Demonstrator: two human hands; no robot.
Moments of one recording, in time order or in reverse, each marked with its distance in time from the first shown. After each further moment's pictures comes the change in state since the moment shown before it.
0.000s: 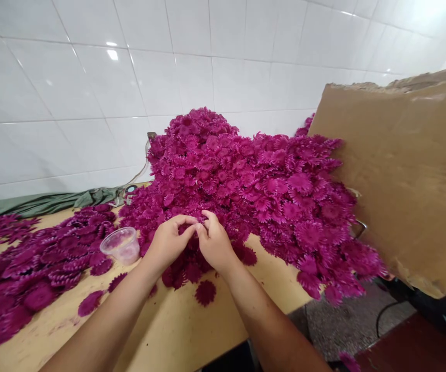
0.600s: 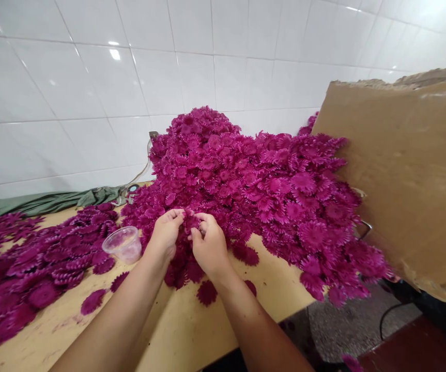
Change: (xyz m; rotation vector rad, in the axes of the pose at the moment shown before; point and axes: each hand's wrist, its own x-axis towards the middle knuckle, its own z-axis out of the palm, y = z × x) left_hand 0.017 -0.003 0.013 -0.850 0.228 -0.510; right_hand 0.000 0.011 0.022 0.193 0.093 -0.065
